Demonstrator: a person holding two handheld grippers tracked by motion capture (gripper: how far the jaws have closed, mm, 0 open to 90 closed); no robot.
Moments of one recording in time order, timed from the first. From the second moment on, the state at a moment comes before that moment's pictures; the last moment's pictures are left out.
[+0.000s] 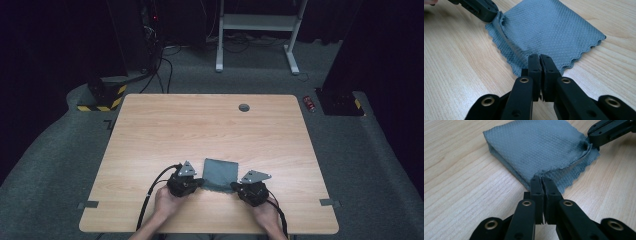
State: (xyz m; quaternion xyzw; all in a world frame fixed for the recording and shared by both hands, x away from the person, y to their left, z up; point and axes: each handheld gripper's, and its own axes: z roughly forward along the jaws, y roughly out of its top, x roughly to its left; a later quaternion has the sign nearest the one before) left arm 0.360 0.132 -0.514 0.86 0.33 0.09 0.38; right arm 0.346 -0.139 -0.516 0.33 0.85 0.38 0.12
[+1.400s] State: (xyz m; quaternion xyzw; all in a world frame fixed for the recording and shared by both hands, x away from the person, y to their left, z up) left arm 0.390 0.128 -0.493 0.84 0.36 0.11 0.38; right arm 0.373 -0.154 -0.505 0.39 0.82 0.40 0.14
